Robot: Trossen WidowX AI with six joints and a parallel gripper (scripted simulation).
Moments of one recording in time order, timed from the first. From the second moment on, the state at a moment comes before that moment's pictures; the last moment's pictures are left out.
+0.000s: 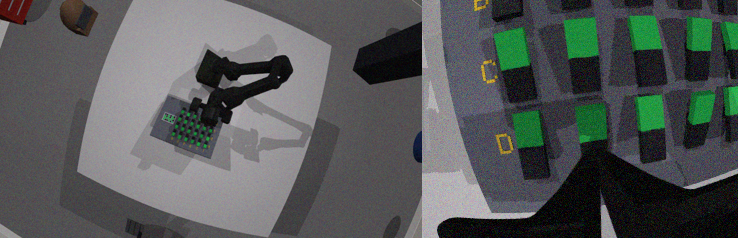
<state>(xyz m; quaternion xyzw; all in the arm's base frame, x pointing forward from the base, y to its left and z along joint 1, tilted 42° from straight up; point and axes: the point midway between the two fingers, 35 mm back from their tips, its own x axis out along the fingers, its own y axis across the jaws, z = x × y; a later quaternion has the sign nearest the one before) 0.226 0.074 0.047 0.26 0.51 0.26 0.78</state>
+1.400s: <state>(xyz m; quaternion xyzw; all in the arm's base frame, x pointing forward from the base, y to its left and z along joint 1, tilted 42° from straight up) 0.254 -0.043 -0.009 0.24 0.53 0.26 0.77</state>
